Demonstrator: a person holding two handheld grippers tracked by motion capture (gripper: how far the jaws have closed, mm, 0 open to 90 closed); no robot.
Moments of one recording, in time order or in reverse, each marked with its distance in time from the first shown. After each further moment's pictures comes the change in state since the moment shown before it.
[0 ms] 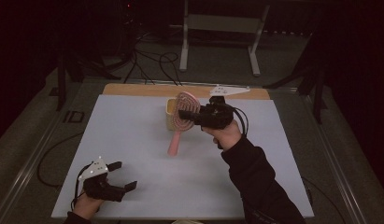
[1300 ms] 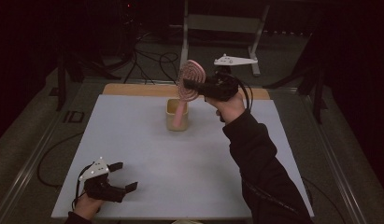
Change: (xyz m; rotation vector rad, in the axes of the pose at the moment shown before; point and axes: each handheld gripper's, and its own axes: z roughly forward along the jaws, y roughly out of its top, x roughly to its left) left arm 0.000 -0.001 0.001 0.001 -0.018 0.002; right arm -0.022 0.063 -0.004 -0.072 -0.114 -0.057
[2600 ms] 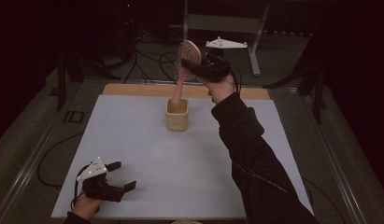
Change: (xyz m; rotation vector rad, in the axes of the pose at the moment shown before) left arm 0.002 -0.001 -0.003 -0.019 0.014 -0.013; right arm -0.029 0.026 0.039 -0.068 -0.154 -0.039
